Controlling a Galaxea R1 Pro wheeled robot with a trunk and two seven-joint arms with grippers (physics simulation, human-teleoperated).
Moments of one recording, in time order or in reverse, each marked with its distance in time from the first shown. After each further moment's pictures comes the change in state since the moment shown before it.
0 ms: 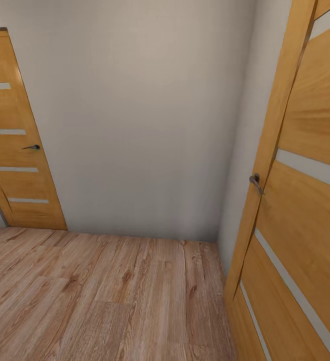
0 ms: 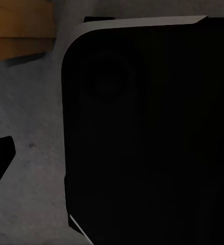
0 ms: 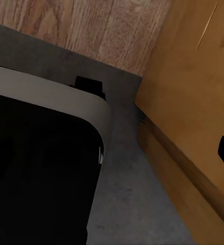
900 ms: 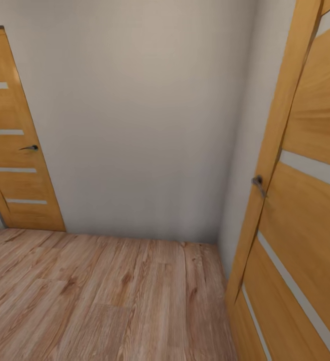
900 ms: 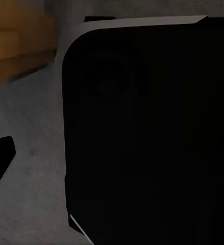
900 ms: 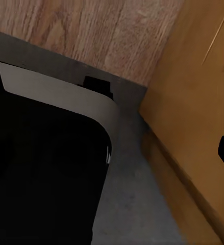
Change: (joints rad) left arm 0.000 0.000 0.000 0.000 0.001 0.001 0.001; right arm 0.000 -0.002 0.000 0.000 0.010 -0.001 0.035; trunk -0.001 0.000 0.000
